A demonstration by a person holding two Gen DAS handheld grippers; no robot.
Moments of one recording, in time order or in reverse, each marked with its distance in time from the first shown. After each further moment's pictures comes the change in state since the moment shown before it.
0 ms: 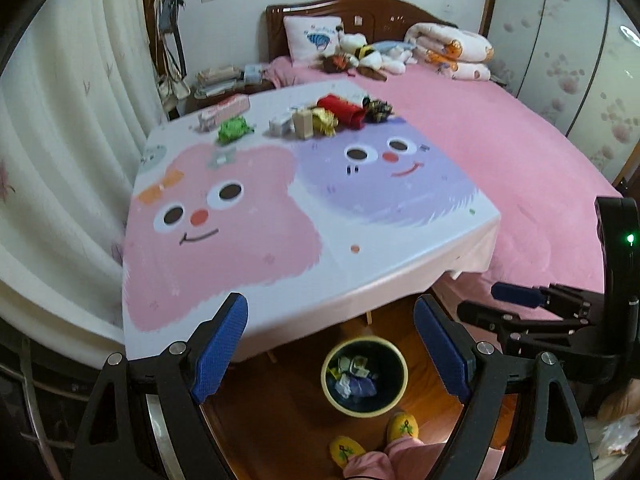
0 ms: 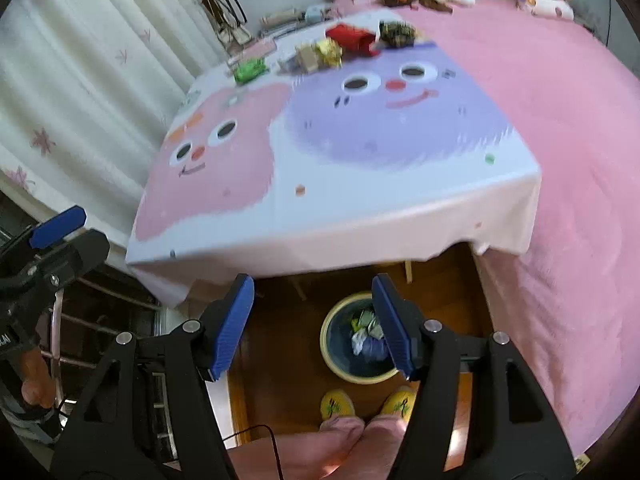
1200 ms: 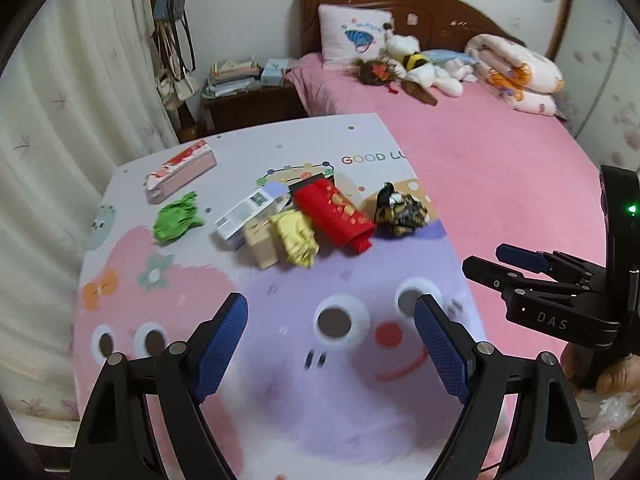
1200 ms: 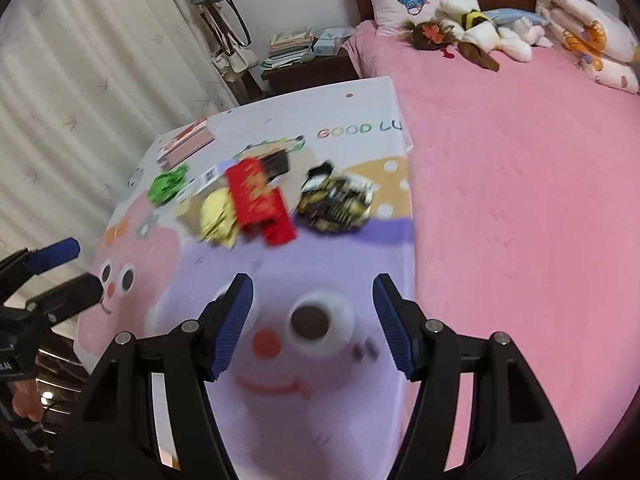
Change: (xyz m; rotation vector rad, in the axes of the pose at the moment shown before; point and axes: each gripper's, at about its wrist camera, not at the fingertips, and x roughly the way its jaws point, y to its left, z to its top) left arm 0.255 -0.077 0.335 -0.180 0.081 0.125; right arm 0.161 -0.203 0.386 -0.170 0.020 0.100
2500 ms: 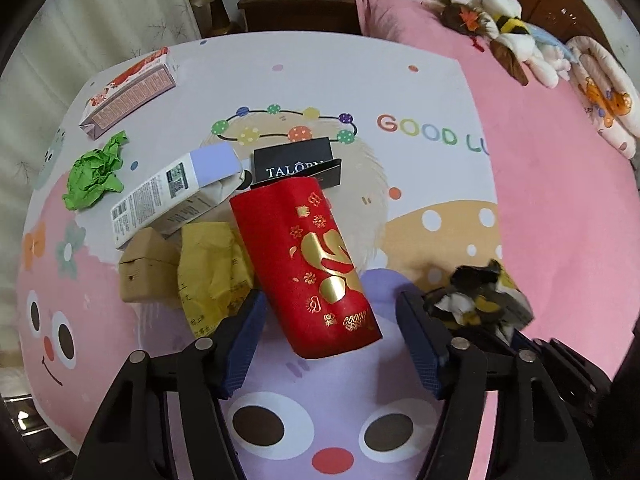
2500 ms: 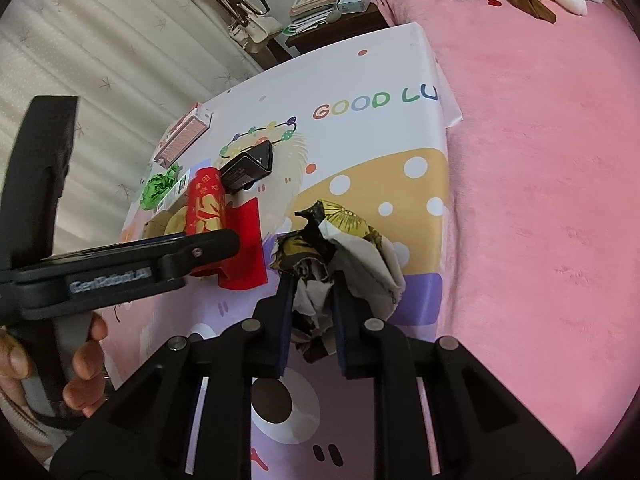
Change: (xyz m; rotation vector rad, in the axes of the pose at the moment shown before) left arm 0.228 -0.019 0.091 -0.308 0.263 0.073; right arm 0.119 -0.043 0.035 0.019 0.133 0.221
